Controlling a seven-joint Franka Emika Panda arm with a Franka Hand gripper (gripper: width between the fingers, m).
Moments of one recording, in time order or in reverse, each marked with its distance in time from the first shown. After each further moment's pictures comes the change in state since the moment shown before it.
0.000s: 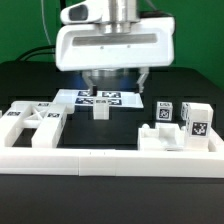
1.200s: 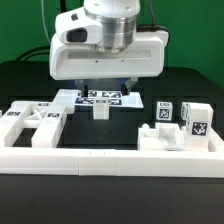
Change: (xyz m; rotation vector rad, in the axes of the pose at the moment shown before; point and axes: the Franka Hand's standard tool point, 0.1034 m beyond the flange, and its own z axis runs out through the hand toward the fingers) arm -0.033 0.010 0.007 -0.029 -0.591 -0.119
